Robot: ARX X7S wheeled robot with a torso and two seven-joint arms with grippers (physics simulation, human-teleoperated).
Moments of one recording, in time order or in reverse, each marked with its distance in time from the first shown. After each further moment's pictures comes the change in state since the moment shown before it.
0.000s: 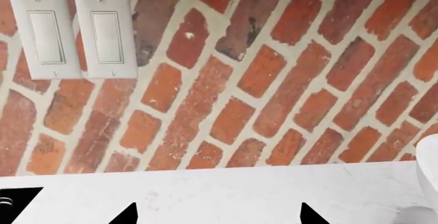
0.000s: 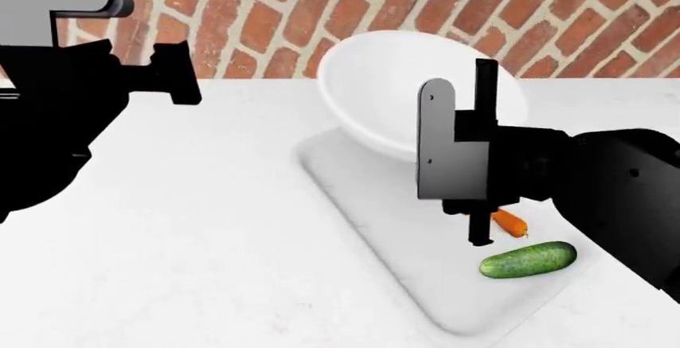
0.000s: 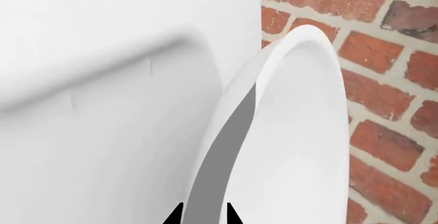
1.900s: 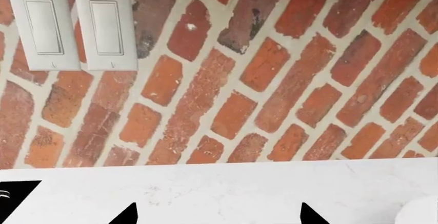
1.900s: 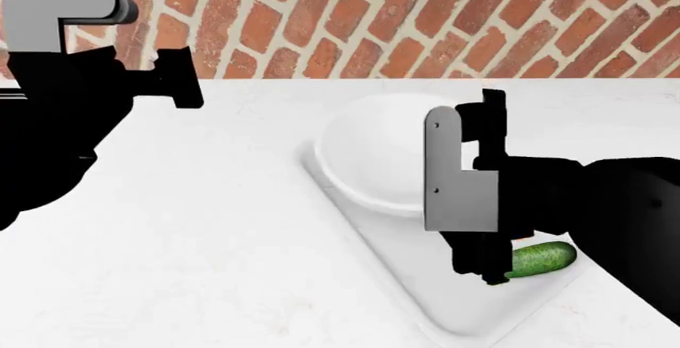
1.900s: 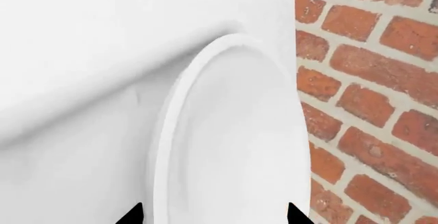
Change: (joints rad) left arm 0.011 0.002 0.022 -0.032 0.014 0.034 0.014; right arm -0.003 0.049 0.036 -0.161 0.079 0.164 -0.038
